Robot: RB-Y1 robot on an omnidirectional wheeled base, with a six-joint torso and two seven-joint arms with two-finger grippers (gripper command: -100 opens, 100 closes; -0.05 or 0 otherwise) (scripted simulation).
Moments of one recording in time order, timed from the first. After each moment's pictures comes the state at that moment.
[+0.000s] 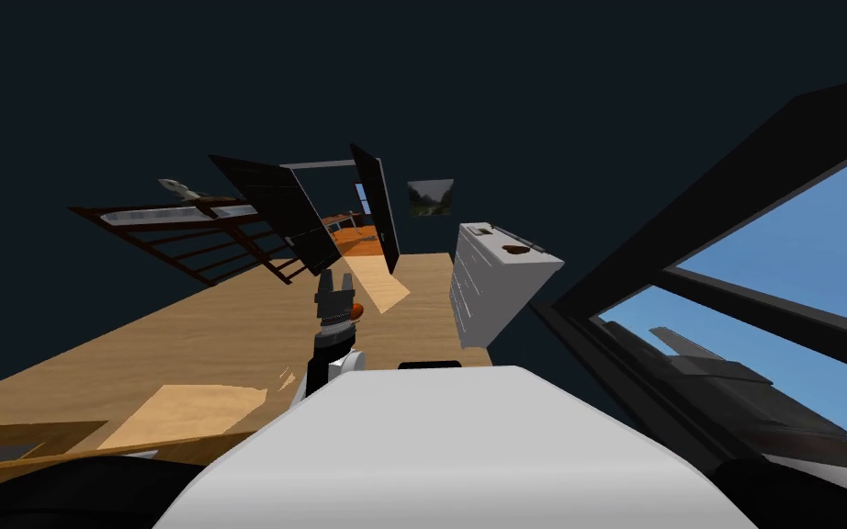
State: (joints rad) left arm 0.53 0.05 -0.04 -2.23 0.07 -0.61 -0.09; right arm 1.28 -0.28 -0.75 -2.31 0.29 -0.61 0.15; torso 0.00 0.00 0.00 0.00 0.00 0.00
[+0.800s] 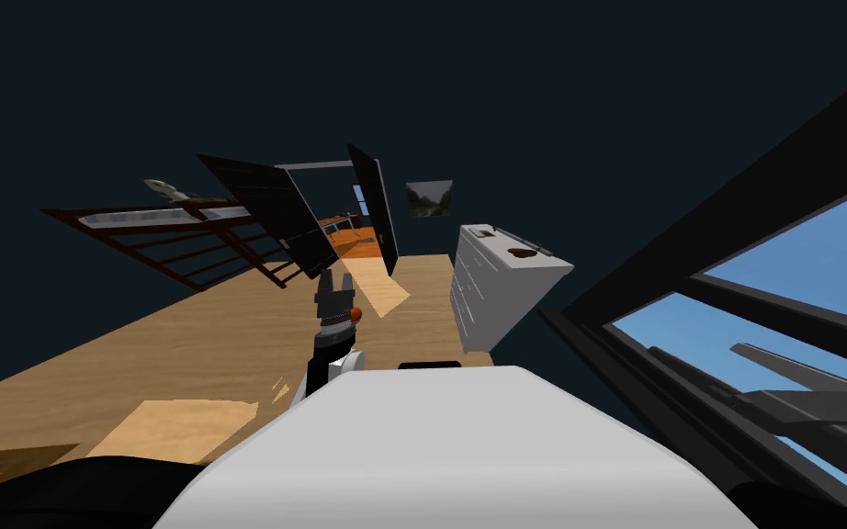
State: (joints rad) left arm 0.53 0.05 -0.04 -2.23 0.07 -0.61 -0.09; right arm 1.49 -0.35 -0.98 -2.29 0.38 -0.69 0.21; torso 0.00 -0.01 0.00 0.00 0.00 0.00
